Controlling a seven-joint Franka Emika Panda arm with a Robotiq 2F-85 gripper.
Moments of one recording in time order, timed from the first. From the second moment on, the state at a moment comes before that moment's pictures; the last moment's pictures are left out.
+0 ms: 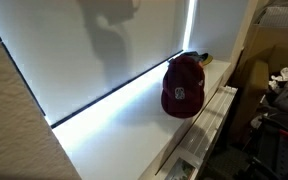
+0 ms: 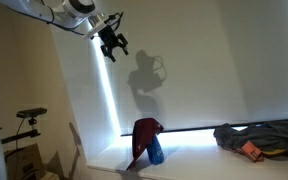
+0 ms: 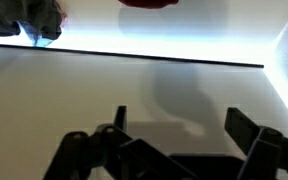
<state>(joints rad) 0.07 -0.32 0.00 -1.85 -0.02 1.96 -0.12</state>
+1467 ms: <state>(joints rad) -0.20 0.11 -0.24 -1.79 -0.01 2.46 0.11</state>
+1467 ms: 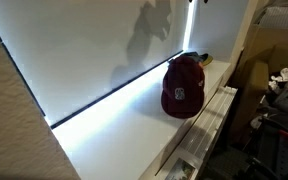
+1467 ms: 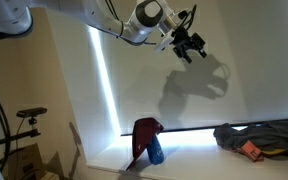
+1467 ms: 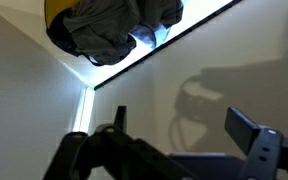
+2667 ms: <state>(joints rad) -0.26 0.38 -0.18 -1.65 0.27 2.08 -0.32</state>
